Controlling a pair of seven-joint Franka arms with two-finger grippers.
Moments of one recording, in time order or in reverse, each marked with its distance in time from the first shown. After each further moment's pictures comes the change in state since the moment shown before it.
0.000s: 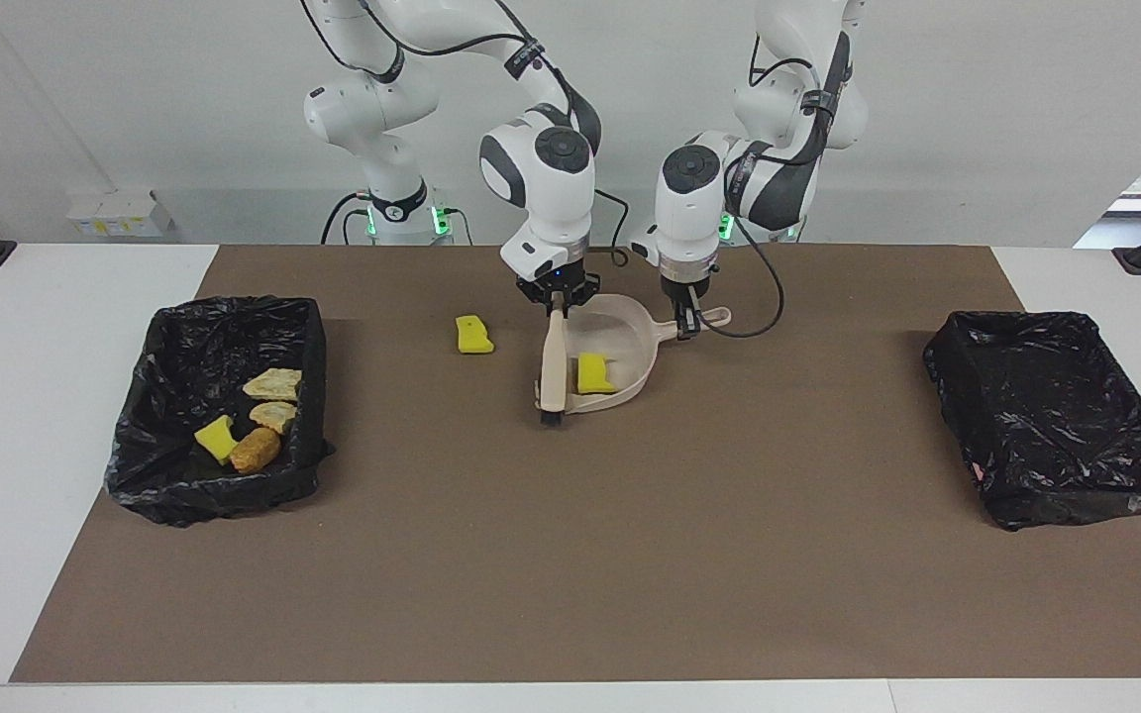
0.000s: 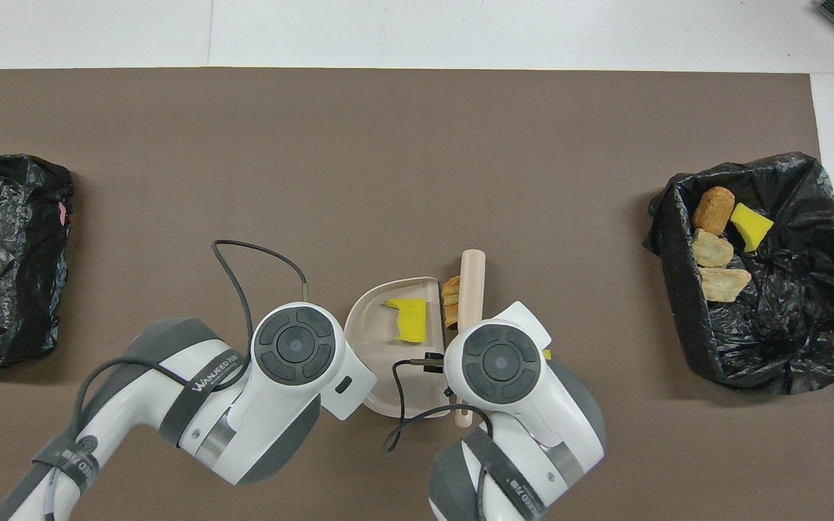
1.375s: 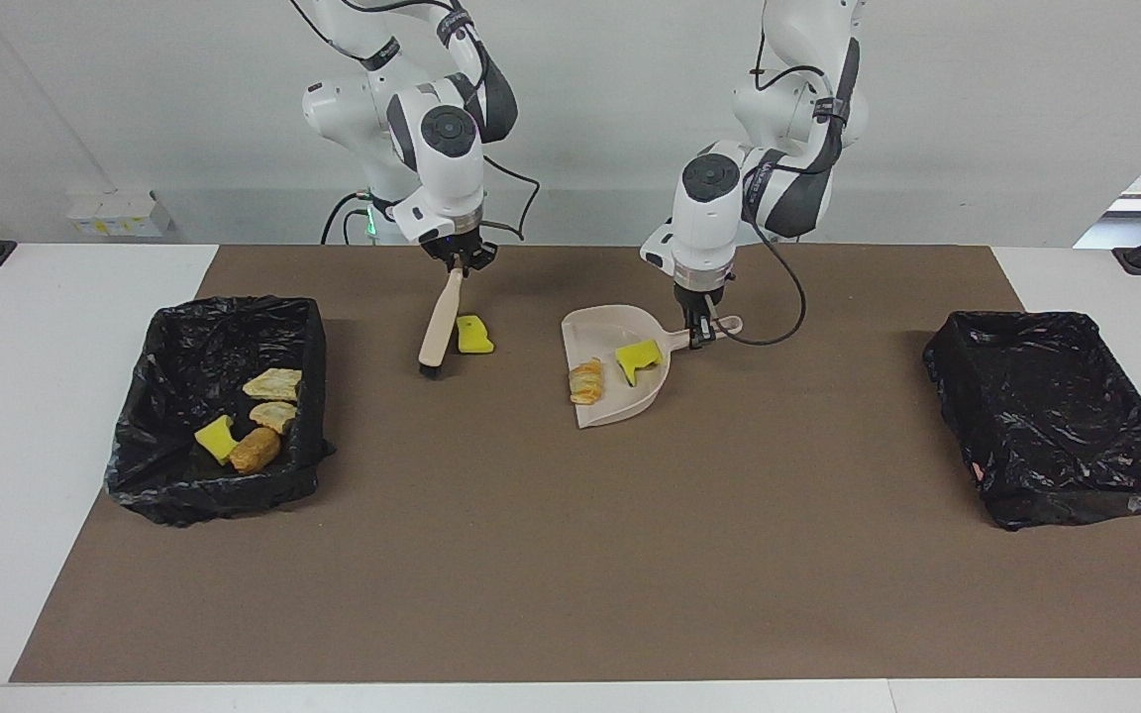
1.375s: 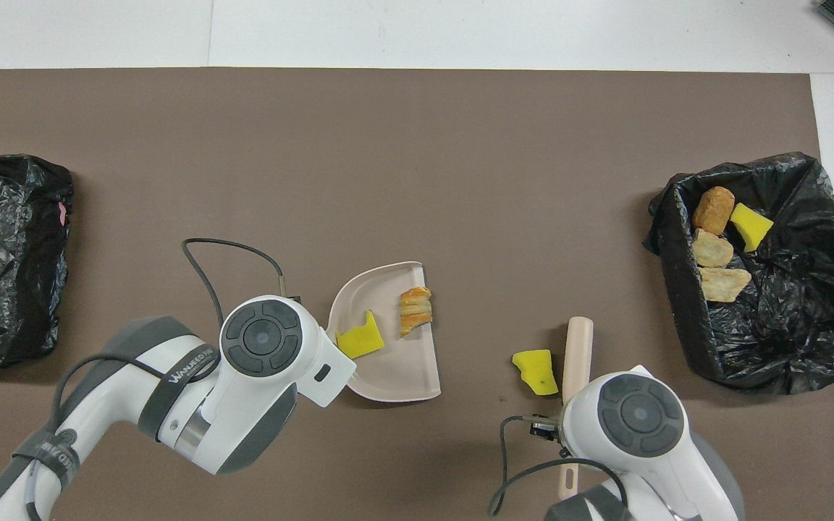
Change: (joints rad) left arm 0.027 0.000 -0.002 -0.017 0.016 0.038 0.000; right arm -0.209 -0.361 -0.014 -0.402 0.041 -0.066 -0.070
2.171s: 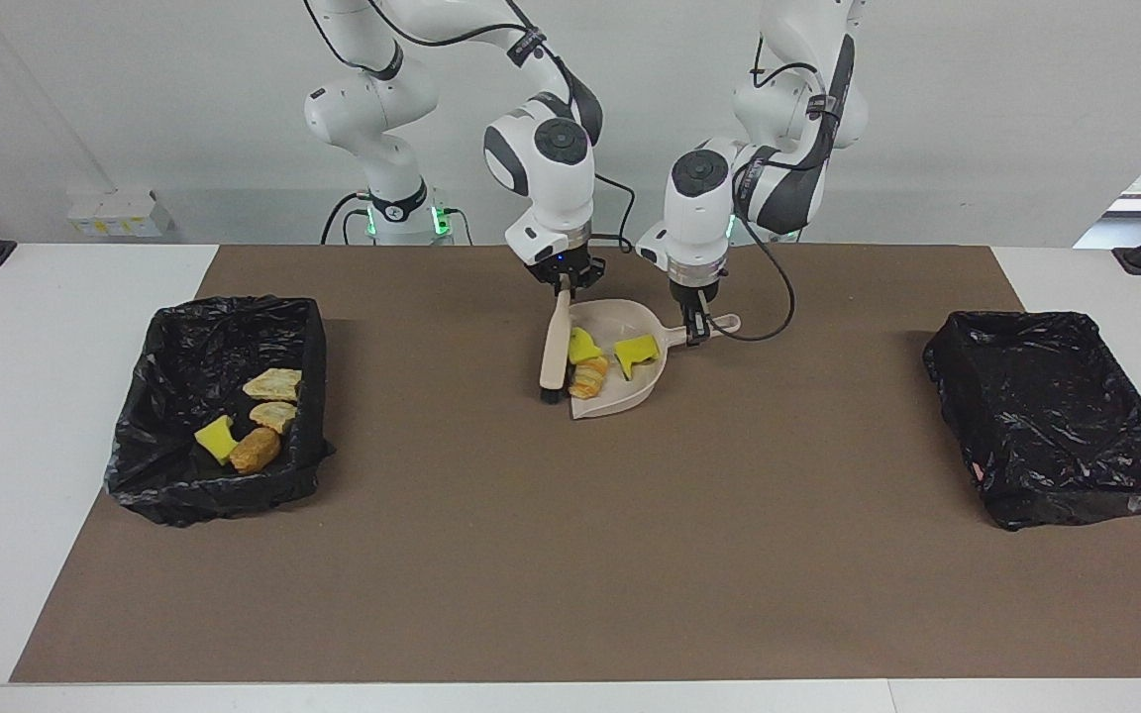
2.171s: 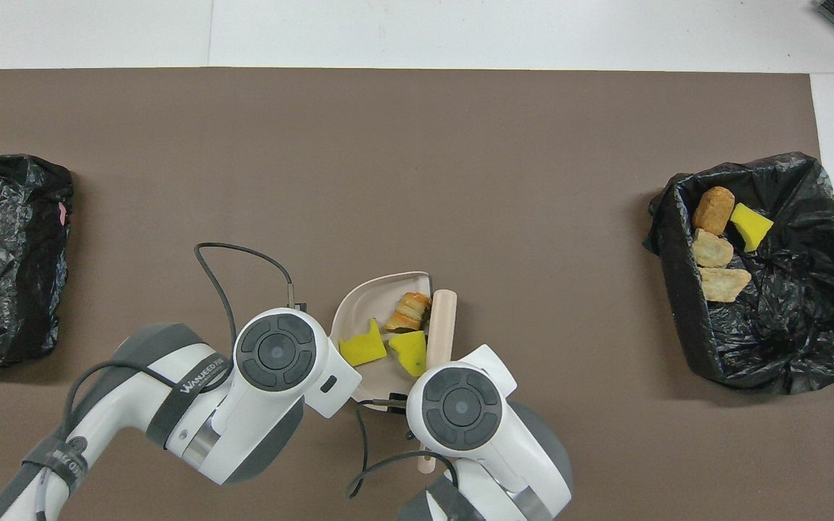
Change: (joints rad) left arm -0.013 -0.010 -0.003 -0.016 0.018 -0.001 -0.001; right arm 0.248 0.328 0.013 0.371 0.085 0.062 0.174
